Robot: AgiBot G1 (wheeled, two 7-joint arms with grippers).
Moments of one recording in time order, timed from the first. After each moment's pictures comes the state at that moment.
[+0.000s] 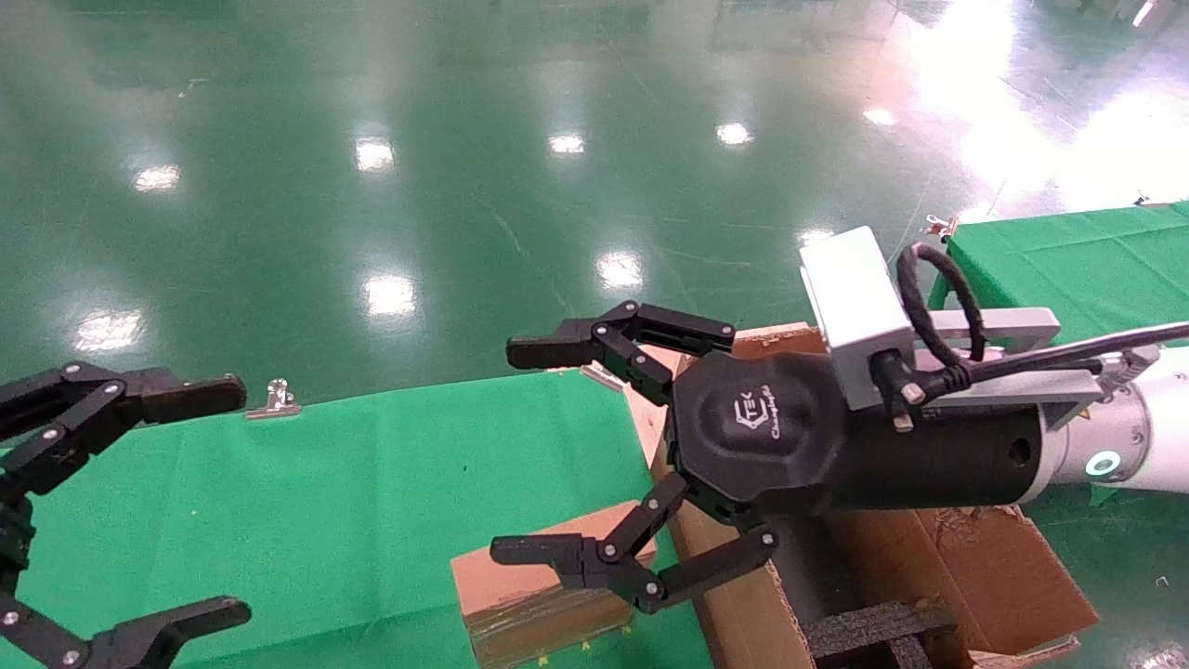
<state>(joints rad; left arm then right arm) -1.11 0.58 0.42 -1.27 0.63 1.47 -0.13 1.08 -0.61 -0.28 1.28 -0.73 -1.49 0.19</state>
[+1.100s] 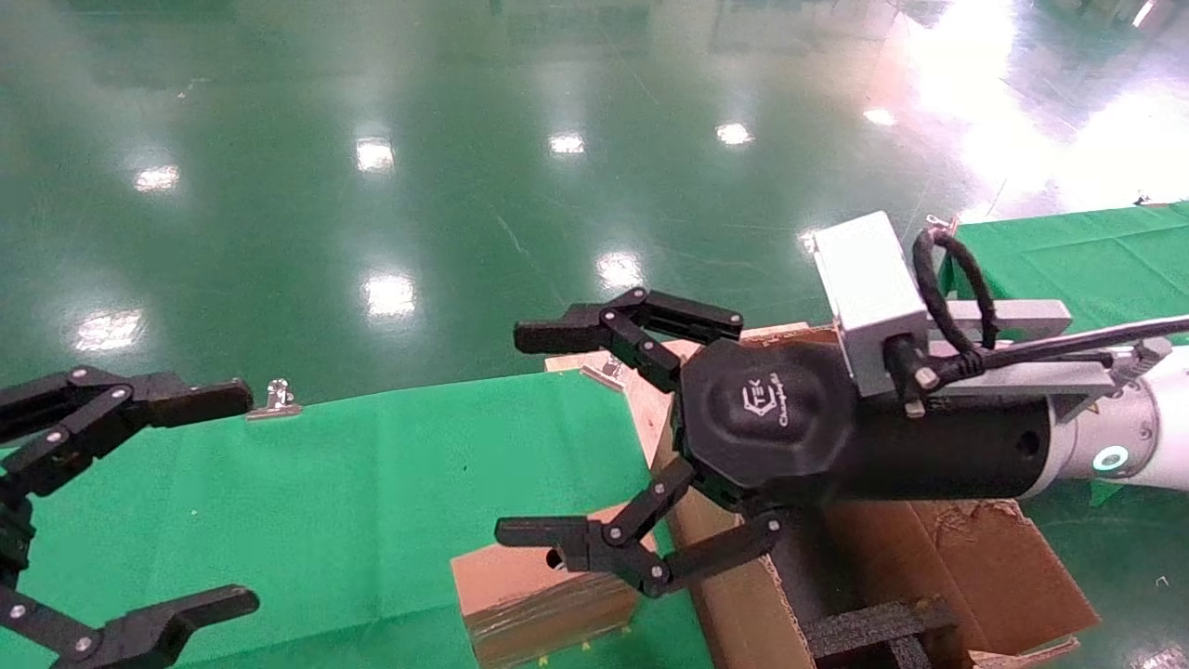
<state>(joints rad) -1.11 0.58 0.42 -1.26 0.63 1.47 -0.13 1.09 -0.62 -0.29 1.29 -0.77 -1.48 0.19</state>
